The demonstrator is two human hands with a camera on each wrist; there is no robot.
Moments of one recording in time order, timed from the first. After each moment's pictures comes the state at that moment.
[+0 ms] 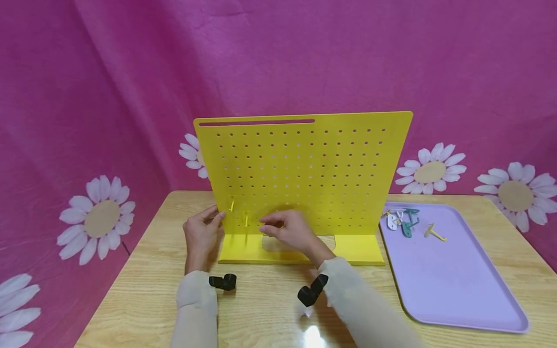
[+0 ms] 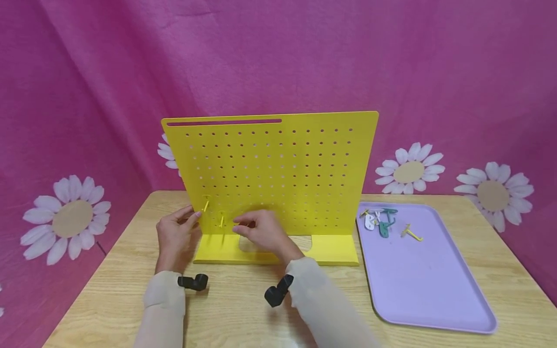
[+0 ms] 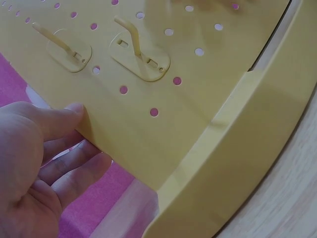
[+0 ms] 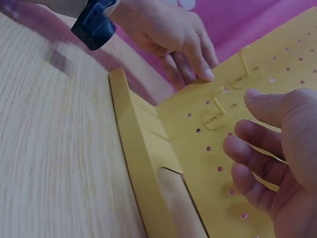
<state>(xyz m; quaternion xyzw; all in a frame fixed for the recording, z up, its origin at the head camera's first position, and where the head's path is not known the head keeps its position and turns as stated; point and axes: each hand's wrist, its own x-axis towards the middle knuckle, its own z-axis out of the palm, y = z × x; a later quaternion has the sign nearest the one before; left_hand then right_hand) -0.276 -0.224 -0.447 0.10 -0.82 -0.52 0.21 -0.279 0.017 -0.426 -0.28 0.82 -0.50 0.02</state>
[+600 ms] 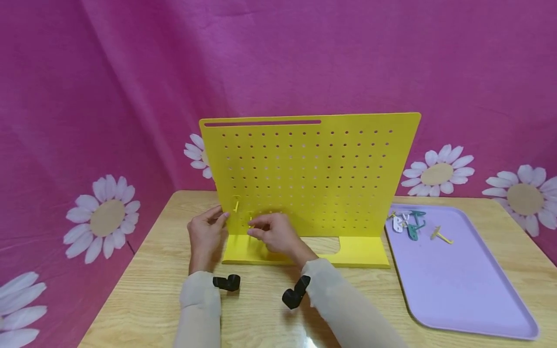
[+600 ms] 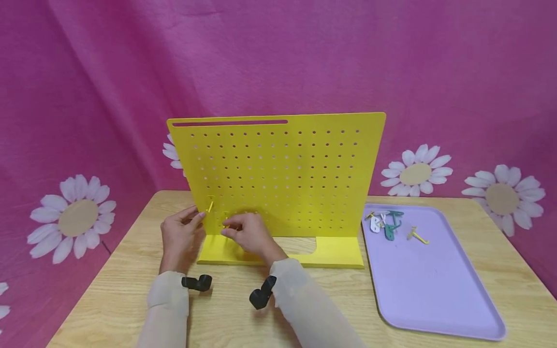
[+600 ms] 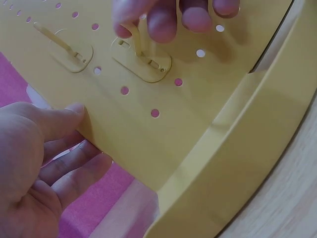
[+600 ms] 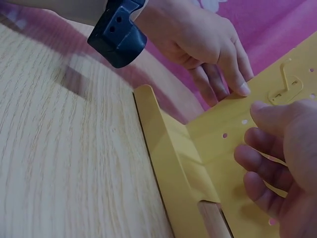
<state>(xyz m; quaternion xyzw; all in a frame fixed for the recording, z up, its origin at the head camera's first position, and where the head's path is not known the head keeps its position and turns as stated) -0.277 -0.226 -0.446 0.09 -0.82 -0.53 0.21 -0.285 -0.026 -0.437 -0.27 0.82 -0.50 0.03</state>
